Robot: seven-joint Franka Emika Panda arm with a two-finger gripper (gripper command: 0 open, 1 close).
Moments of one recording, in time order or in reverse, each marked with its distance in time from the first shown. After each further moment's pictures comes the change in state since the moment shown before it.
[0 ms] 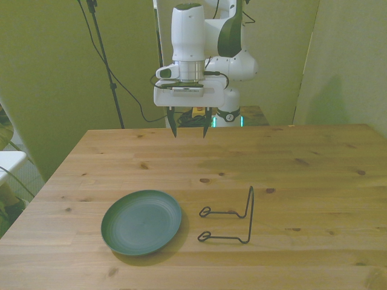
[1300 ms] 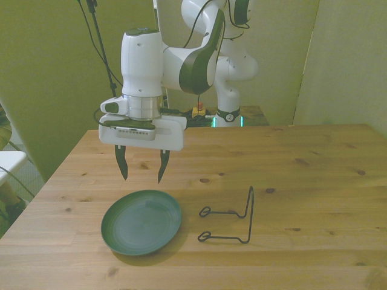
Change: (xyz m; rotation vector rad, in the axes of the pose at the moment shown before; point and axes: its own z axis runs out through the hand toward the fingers) arm 0.177 -0.060 0.059 -0.013 0.110 -0.018
